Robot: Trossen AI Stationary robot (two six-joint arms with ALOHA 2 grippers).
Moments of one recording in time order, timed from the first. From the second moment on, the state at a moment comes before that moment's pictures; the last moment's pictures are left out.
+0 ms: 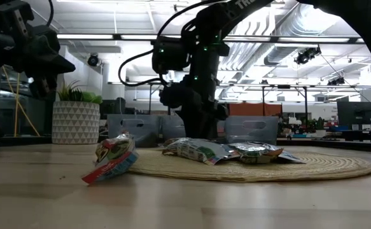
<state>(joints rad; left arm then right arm) 0.20 0.02 0.15 -0.35 0.20 -0.63 -0.11 2.24 1.69 -0.86 -0.06 0.43</state>
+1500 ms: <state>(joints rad) 0.20 0.02 0.15 -0.35 0.20 -0.63 -0.07 2.18 2.30 -0.71 -0.13 0.04</state>
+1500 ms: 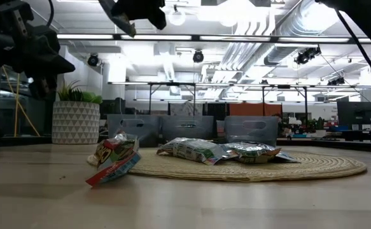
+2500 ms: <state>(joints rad) 0.20 0.02 0.15 -0.36 0.22 -0.63 -0.28 2.16 2.14 -0.54 -0.11 -0.08</state>
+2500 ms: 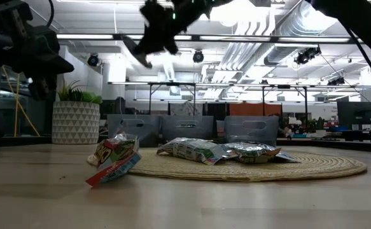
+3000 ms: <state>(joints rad) 0.20 0.02 0.15 -0.34 0.21 -0.63 -0.36 2.16 1.76 -0.12 -0.15 -0.05</state>
